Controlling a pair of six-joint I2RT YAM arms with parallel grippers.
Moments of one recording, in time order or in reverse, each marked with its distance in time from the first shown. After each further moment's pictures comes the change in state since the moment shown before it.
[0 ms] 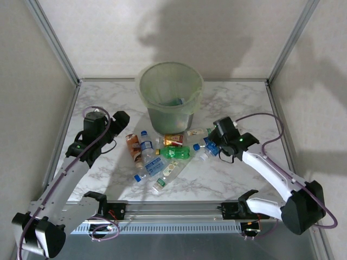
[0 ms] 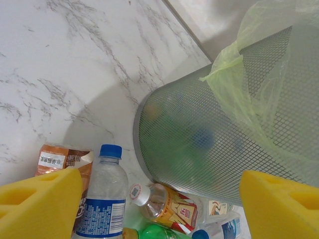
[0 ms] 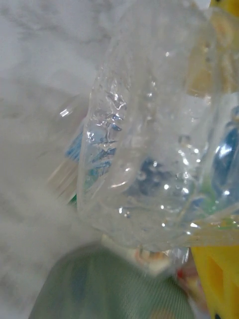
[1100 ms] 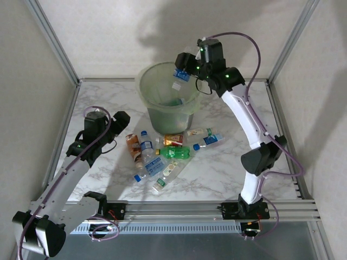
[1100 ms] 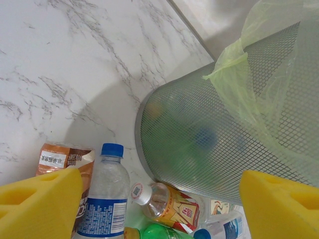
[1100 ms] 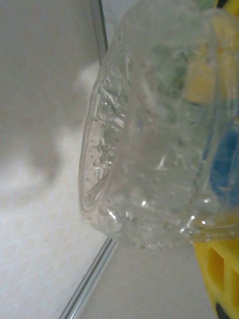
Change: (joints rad) left arm 0.000 0.008 0.000 -0.001 0.003 0.001; right arm -0.009 0.733 1.280 0.015 -0.296 -0.448
